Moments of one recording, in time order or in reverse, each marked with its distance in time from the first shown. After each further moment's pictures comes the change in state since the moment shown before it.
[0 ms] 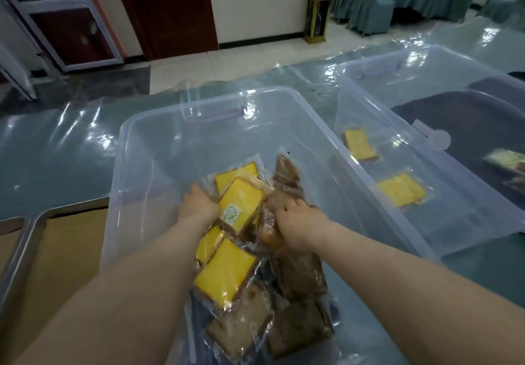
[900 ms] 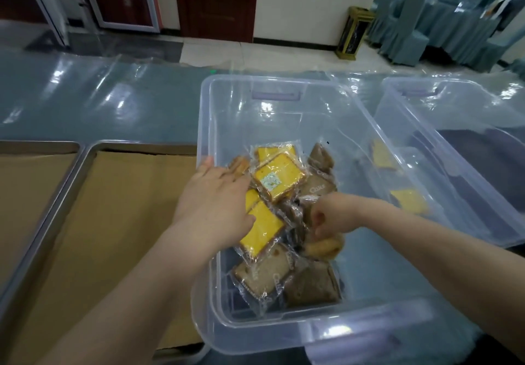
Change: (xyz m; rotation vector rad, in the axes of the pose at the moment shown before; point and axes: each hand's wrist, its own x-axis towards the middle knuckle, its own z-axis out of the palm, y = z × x) left_hand -0.186 -0.051 -0.090 0.506 0.263 0.601; right_hand -0.038 -0.020 -0.022 -0.160 -0.228 -0.160
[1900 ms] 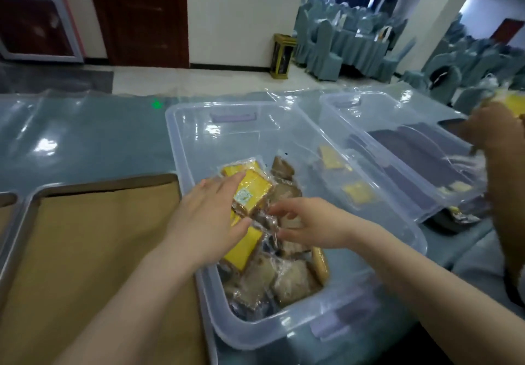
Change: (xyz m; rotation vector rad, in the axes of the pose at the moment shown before) left_hand -0.002 -0.020 0.011 -0.474 0.213 0.186; right_hand -0.077 -0.068 -0.008 0.418 0.478 0.049
